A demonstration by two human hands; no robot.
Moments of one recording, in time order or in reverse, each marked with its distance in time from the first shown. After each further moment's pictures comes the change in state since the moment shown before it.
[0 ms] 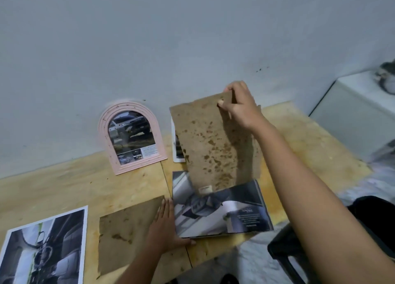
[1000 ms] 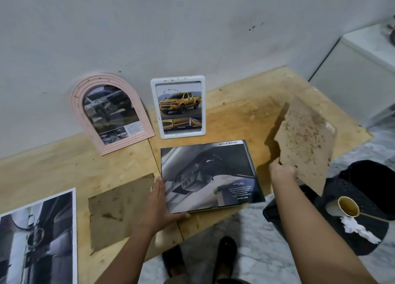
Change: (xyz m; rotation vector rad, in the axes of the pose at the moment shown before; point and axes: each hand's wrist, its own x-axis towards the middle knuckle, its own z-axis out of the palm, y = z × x) left_hand -0.003 0.017 0.016 -0.280 0.182 -0.042; right_hand -0.156 0.192 0.012 1.674 1.693 1.030
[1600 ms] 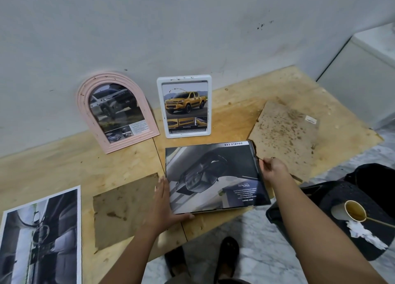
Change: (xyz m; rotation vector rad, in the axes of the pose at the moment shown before) left_hand 0.004 -0.011 0.006 -0.019 -0.055 0.014; right_hand 0.032 0.030 -0.008 -0.960 -0.184 0.173
